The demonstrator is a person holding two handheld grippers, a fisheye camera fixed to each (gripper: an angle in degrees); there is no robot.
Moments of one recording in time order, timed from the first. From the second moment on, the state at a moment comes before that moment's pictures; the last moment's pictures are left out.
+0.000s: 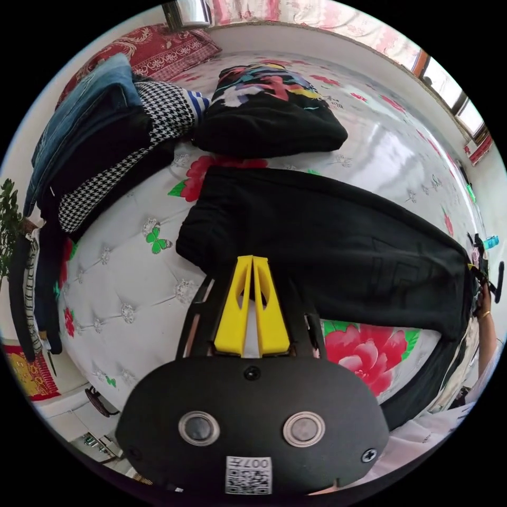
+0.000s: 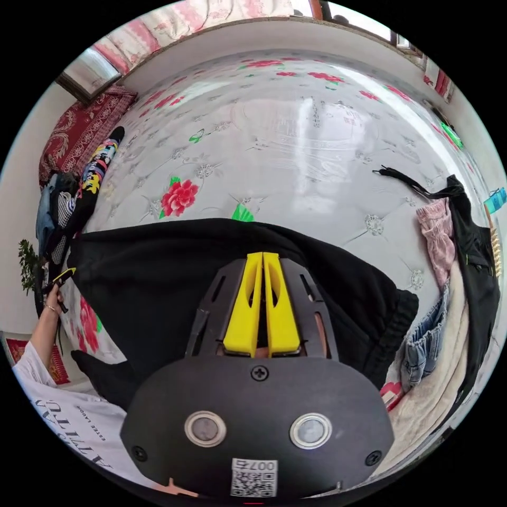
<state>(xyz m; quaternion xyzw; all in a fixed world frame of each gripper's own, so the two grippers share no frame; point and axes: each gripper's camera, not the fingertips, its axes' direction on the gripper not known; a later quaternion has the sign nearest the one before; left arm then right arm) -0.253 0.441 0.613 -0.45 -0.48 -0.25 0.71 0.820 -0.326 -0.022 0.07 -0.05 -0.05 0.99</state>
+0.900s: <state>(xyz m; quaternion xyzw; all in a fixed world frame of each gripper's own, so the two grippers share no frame) 0.025 0.519 0.523 -0.42 -0.46 -0.25 0.74 0.799 -0.100 -0.089 0.02 -0.10 -0.10 0.99</state>
